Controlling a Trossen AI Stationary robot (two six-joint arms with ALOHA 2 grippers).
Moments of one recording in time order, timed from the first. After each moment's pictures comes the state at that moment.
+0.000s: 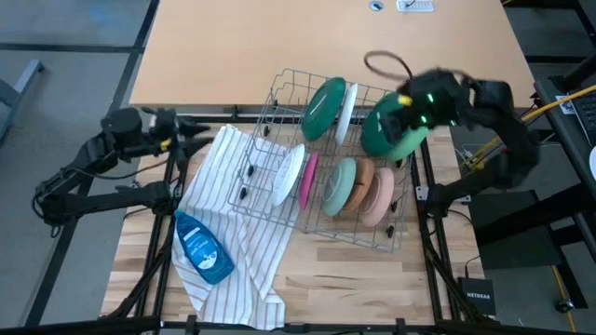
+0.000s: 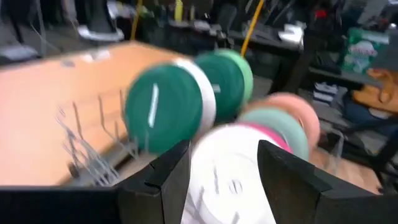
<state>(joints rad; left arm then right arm) 0.47 0.61 1.02 -0.59 0.07 -0.13 -0.32 1.37 2.09 -1.54 0.19 0.51</state>
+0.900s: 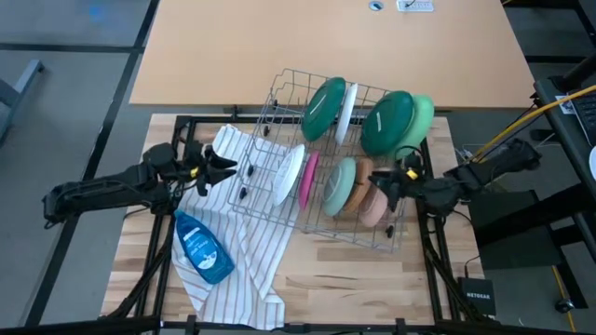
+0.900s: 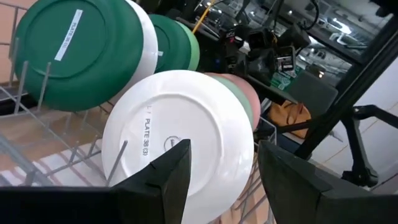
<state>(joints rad) 0.34 0.45 0.31 0.12 0.20 -0.47 0.45 0.65 0.68 -0.46 0.81 1.00</state>
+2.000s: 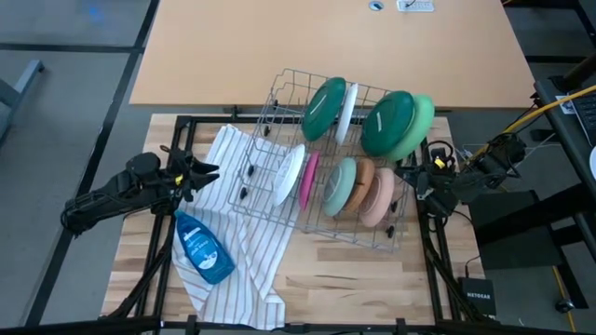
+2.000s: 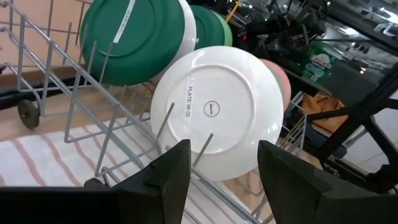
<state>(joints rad) 0.34 0.01 0.28 -0.38 0.08 -0.43 0.66 0.31 0.68 -0.97 0.94 1.32</state>
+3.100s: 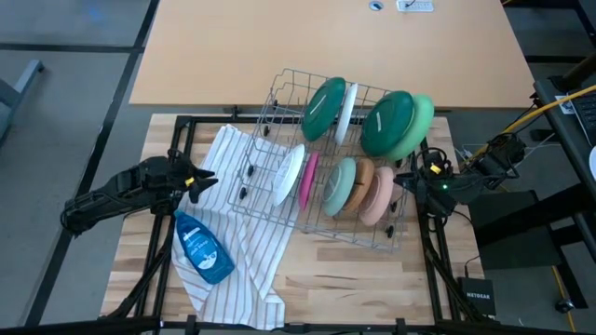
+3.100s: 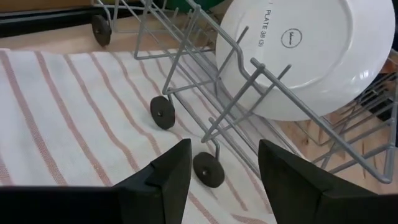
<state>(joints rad) 0.33 0.00 0.28 -0.69 -0.04 -0.47 0.66 0.31 0.68 -1.05 0.79 1.25</state>
